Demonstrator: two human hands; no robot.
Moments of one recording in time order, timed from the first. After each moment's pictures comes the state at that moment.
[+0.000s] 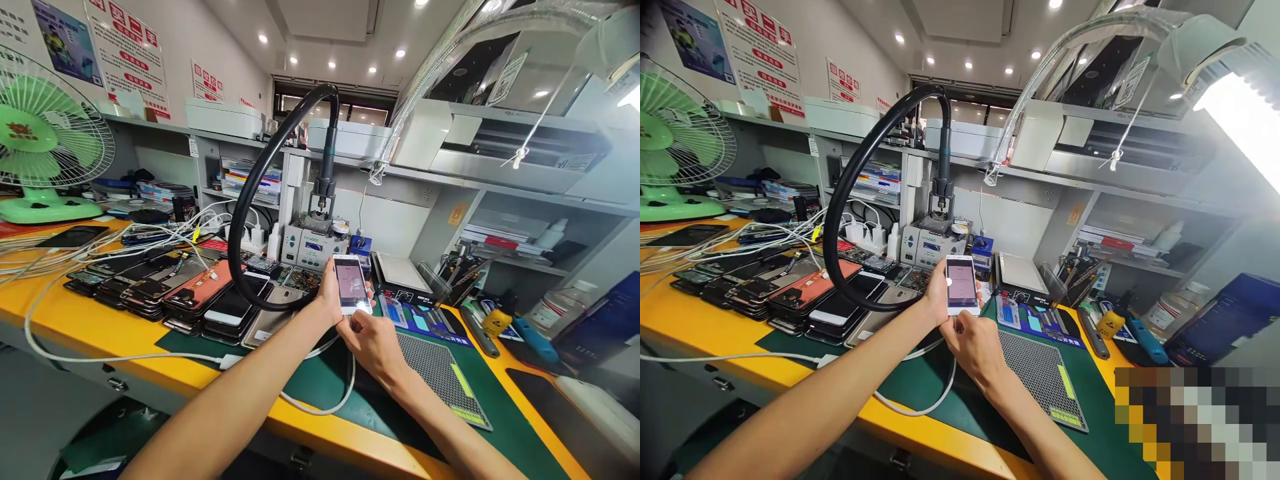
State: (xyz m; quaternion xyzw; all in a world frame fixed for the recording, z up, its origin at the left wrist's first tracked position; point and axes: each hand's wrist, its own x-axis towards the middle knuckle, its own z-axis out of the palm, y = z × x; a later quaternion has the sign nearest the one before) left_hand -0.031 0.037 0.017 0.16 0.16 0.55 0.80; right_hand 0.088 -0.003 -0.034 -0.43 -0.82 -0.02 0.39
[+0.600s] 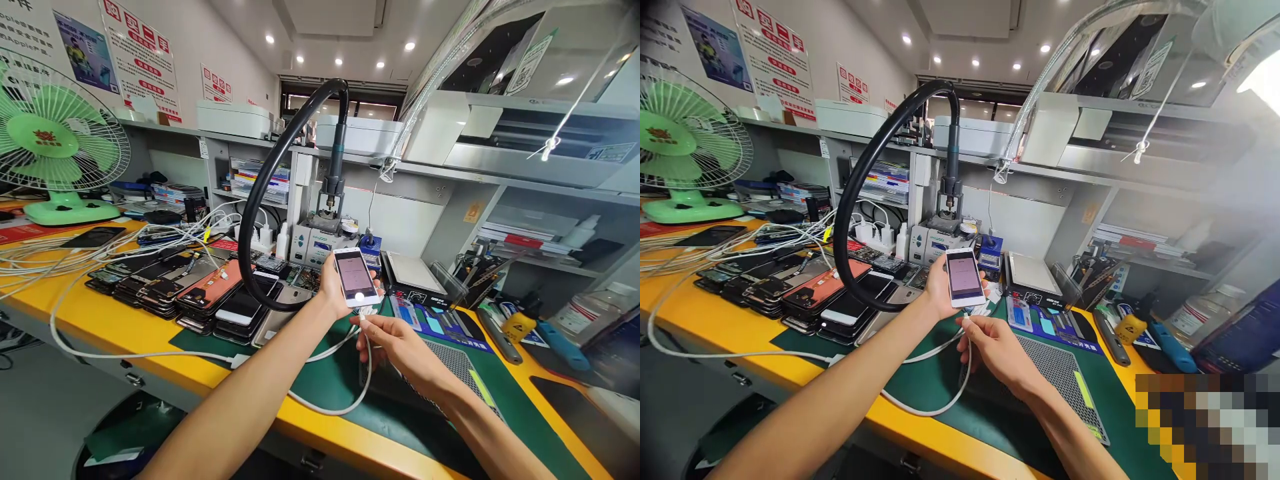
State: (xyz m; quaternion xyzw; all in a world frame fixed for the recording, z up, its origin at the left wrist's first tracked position) left_hand -0.048 0.038 0.027 0.15 0.14 0.56 0.80; right_hand 0.100 -0.025 0.008 -0.41 -0.67 0.54 0.29
